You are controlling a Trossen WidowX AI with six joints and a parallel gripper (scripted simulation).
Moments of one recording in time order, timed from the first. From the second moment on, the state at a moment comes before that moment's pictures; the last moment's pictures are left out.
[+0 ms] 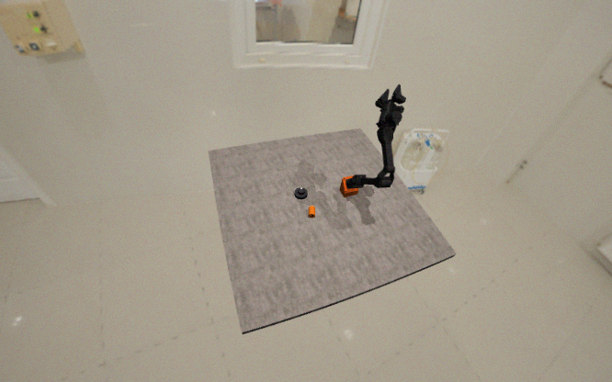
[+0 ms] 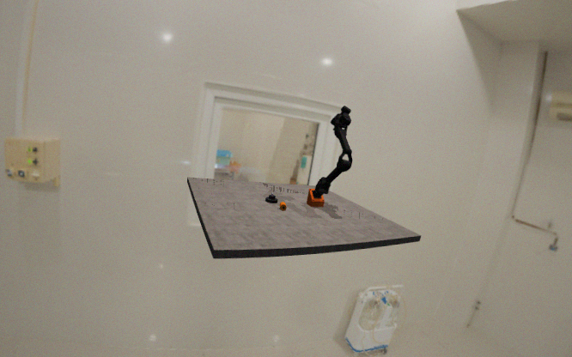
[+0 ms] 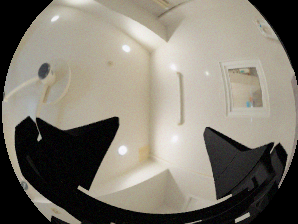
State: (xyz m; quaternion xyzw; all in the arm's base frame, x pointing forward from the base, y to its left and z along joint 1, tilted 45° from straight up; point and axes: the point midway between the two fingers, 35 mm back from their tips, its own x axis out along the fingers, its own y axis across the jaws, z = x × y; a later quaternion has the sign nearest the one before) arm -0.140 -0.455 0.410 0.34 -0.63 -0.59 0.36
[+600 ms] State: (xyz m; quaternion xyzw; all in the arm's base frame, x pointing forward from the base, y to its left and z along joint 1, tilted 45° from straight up) arm 0.187 -0.425 0.238 0.69 -0.21 -0.53 0.44
